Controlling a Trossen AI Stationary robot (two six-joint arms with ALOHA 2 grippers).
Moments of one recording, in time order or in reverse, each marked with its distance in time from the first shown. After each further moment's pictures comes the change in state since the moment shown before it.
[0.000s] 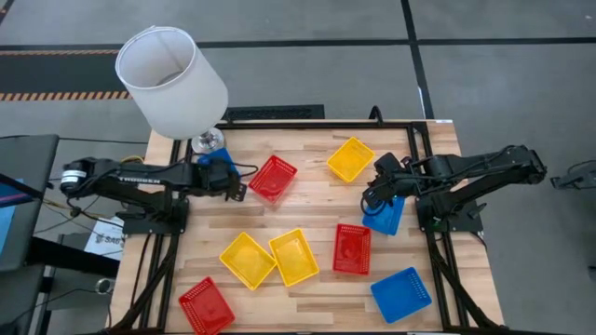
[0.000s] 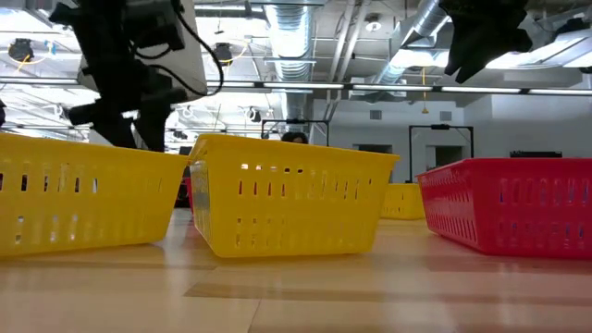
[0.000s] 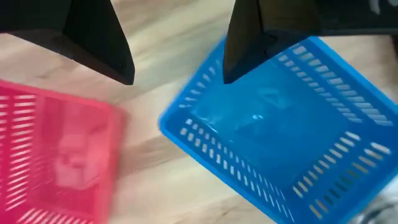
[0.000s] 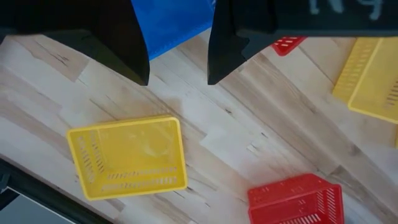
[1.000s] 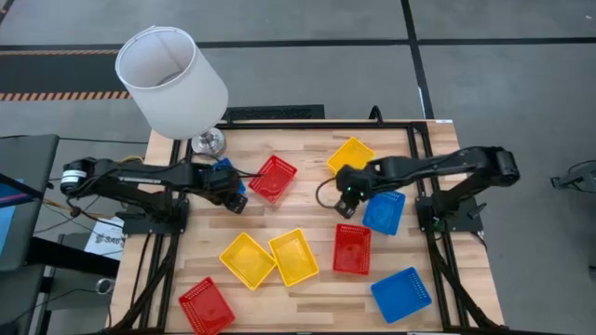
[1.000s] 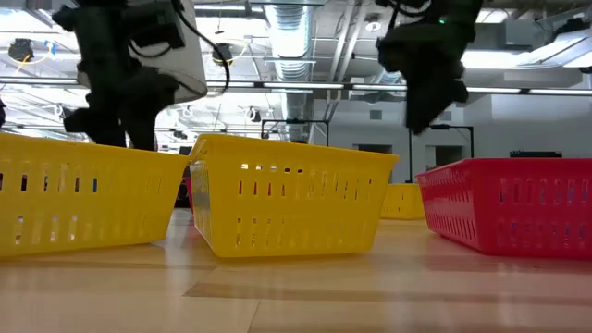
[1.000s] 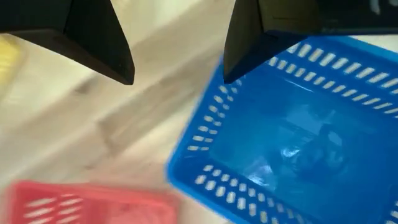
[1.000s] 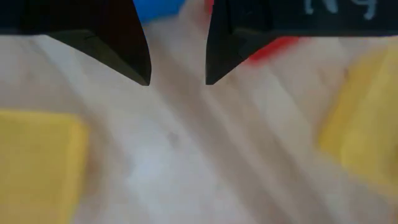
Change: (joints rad) left arm -0.011 -0.021 -0.001 0.017 0.337 0.054; right arm -0.157 0.329 0.000 0.254 -0.395 -0.320
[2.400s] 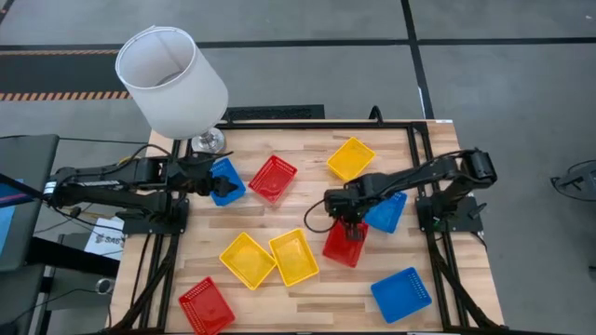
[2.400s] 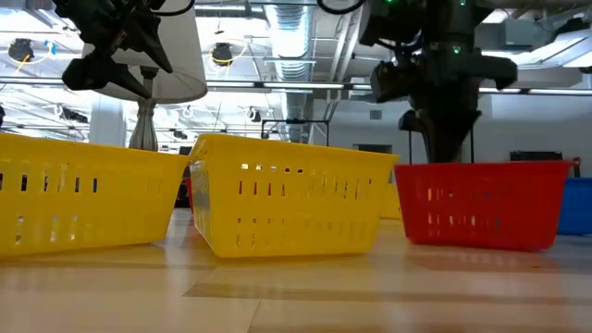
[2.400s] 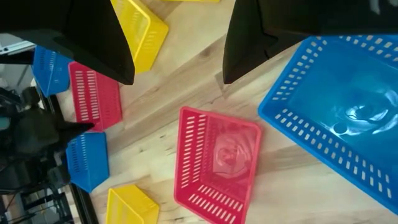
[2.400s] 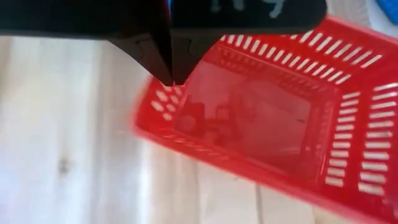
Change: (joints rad) left arm -0.031 -0.373 0.056 0.034 -0.078 -0.171; right arm 0.054 0.188 0.000 0.000 -0.152 -0.515
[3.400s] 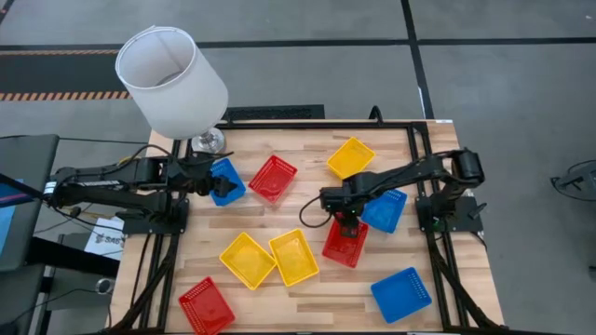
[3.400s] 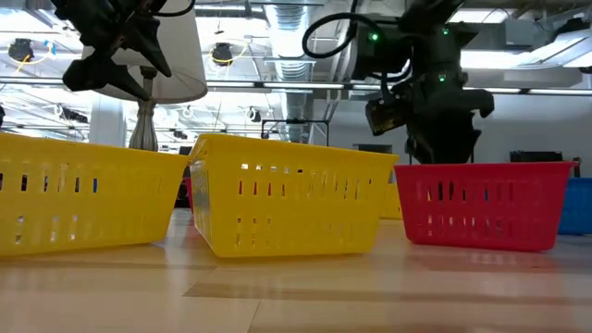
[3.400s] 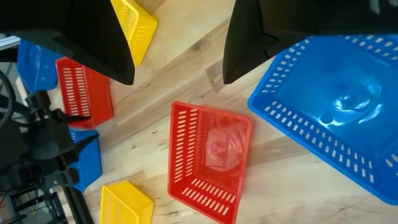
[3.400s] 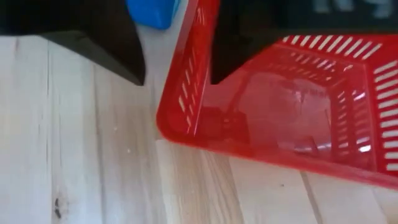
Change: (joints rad) left arm 0.000 0.001 0.000 -0.019 -0.033 0.035; right arm -0.042 0.105 0.000 -0.002 -0.029 0.105
